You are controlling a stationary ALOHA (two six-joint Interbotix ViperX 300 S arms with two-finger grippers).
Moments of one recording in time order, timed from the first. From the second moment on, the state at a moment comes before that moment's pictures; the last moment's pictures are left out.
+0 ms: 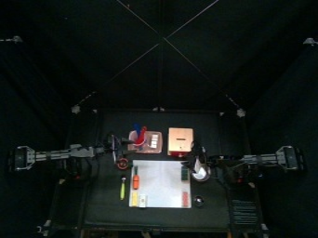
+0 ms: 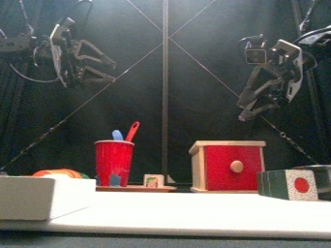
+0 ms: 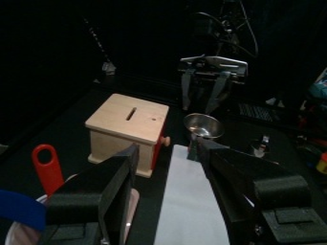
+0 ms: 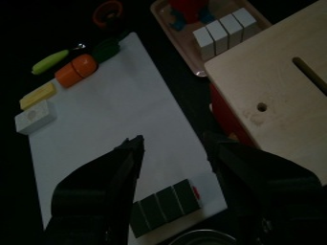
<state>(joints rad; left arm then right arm) 0.28 -0.62 1.12 0.21 -0.46 -0.32 -0.08 -0.59 1.05 -0.84 0.17 1.23</state>
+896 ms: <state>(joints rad) 0.21 -0.32 0.69 -0.11 0.24 -0.33 -0.08 -0.59 1.05 -0.86 0.17 1.23</state>
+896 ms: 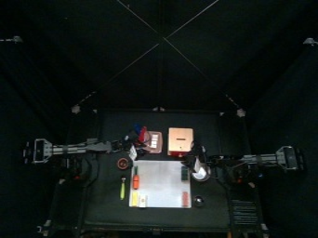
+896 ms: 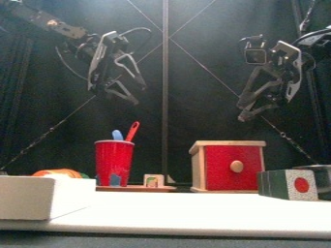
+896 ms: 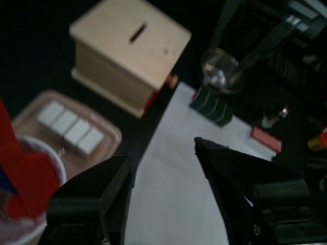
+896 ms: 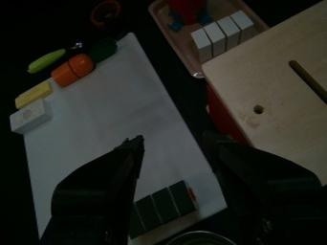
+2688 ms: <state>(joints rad) -0.40 0.13 0.51 -0.01 0.79 -1.68 -0.08 -0.49 1.08 -0.89 0.16 1.23</state>
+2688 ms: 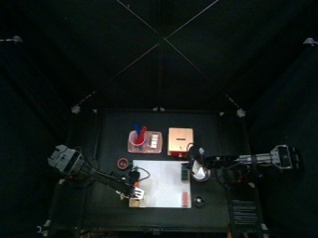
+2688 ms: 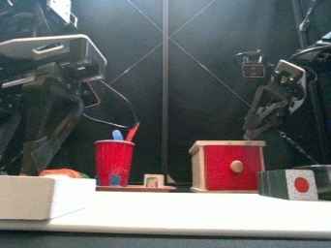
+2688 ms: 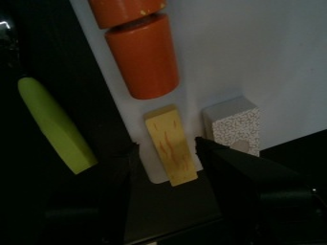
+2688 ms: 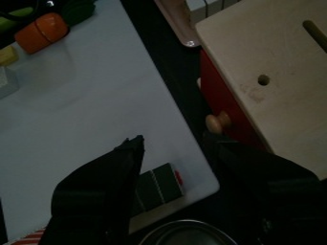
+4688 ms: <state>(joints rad) -0.37 0.21 0.32 -0.03 0.81 -1.71 -0.08 -0.49 1.08 -0.87 0.19 1.23</state>
